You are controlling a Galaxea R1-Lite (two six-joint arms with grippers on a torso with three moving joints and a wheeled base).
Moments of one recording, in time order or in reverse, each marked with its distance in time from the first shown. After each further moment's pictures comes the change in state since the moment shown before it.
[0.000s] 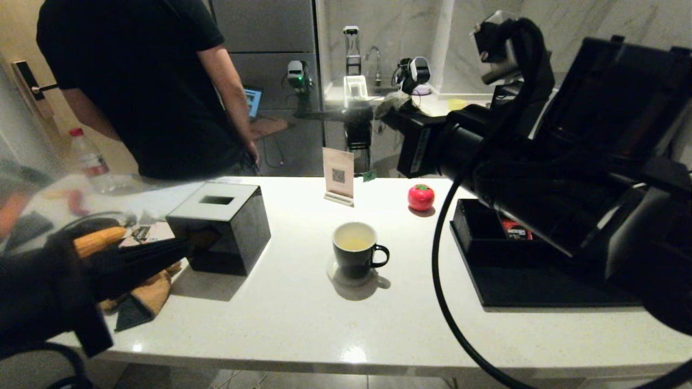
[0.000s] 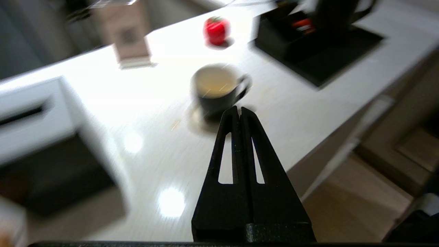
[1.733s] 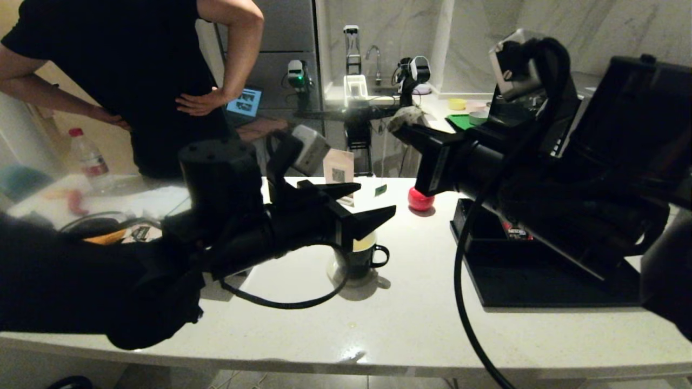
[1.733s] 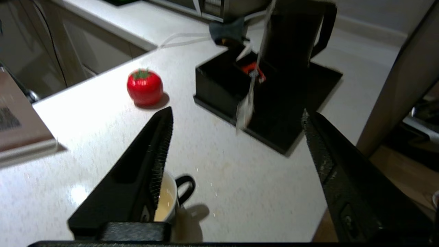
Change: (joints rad) left arm -0.392 0.727 -0.346 -0.491 0.162 -0.100; right arm -0.002 -0.058 0.097 -0.004 0.004 0.011
